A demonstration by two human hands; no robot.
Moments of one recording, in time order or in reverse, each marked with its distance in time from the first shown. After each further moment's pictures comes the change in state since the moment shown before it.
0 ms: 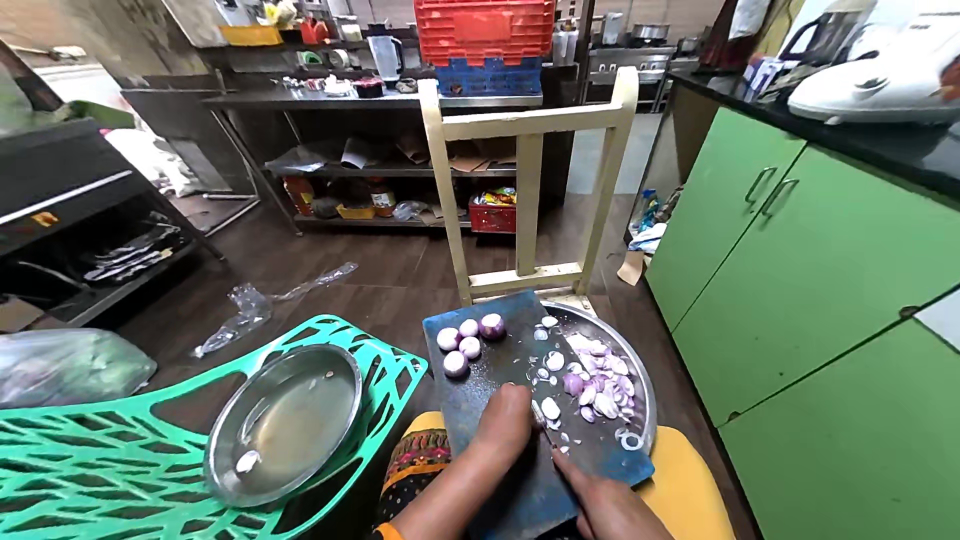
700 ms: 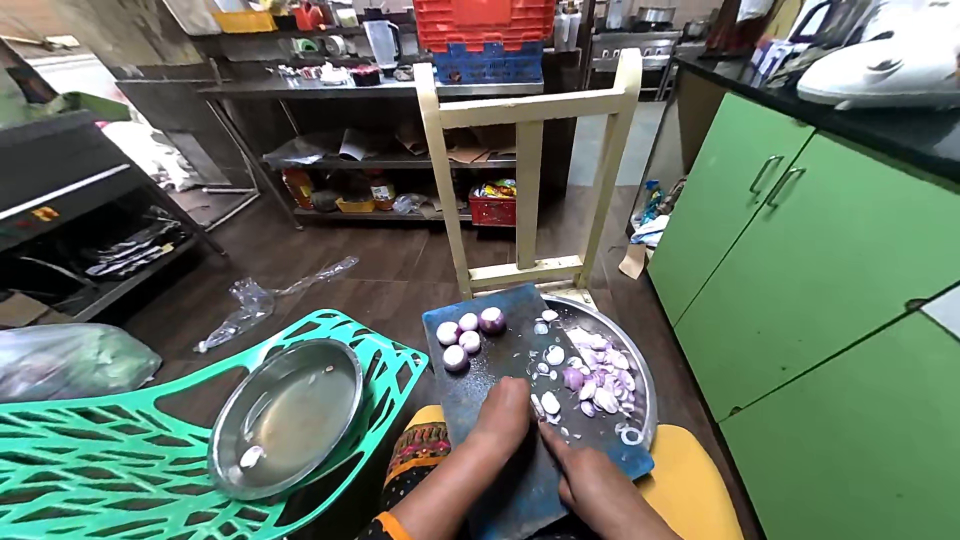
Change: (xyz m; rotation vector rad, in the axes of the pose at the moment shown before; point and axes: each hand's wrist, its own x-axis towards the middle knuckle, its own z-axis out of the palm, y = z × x) left_hand 0.001 0.002 -0.003 0.007 -0.014 -0.019; right_hand 0.030 -0.004 -0.004 0.022 0.023 -0.011
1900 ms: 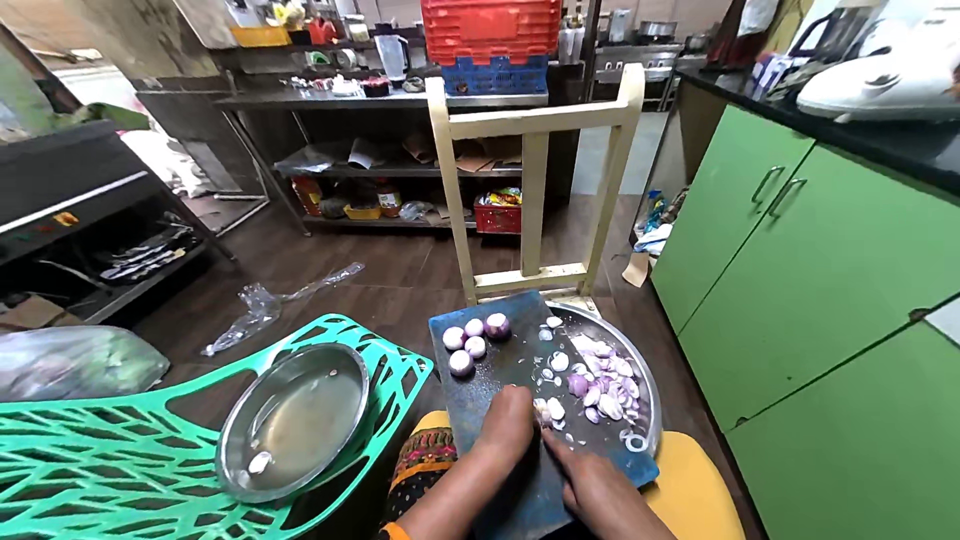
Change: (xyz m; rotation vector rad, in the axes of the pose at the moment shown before) left_hand -0.002 -0.005 0.006 -0.014 0.022 -0.010; right_hand 0.000 0.000 0.001 -0.008 0.028 -0.016
